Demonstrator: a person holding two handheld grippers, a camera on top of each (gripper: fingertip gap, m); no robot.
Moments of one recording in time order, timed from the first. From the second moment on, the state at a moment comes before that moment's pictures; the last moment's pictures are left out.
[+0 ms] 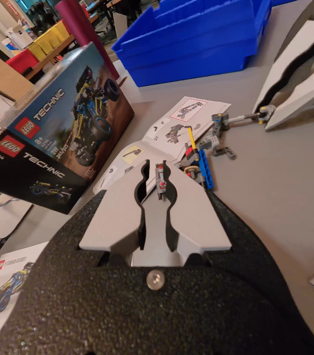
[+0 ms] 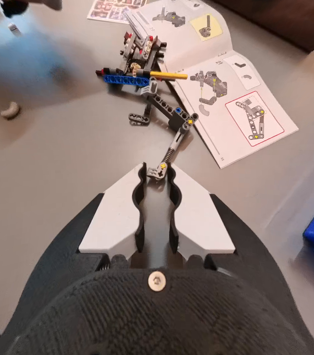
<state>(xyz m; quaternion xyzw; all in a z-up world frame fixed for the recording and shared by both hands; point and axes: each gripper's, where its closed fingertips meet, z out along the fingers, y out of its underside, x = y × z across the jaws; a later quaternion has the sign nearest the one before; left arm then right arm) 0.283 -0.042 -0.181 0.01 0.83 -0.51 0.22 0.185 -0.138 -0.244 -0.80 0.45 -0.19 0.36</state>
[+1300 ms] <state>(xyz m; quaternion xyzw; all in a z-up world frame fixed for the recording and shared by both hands) 0.193 -0.095 -0.242 0.07 0.92 -0.37 -0.10 0.172 -0.125 -0.166 -0.76 0.33 -0.13 0.54</state>
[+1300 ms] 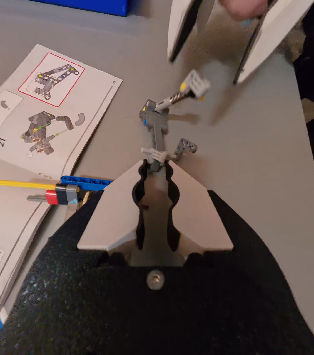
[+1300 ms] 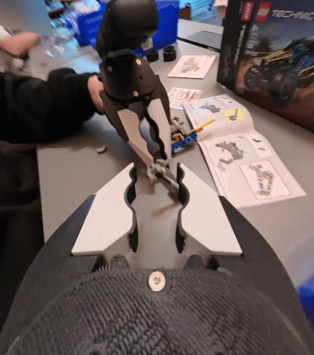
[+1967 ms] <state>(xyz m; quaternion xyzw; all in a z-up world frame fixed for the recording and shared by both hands) 0.155 -0.090 -0.213 -0.07 0.83 -0.40 -0.39 0.163 -0.105 -0.226 -0.83 0.27 -0.31 0.37</state>
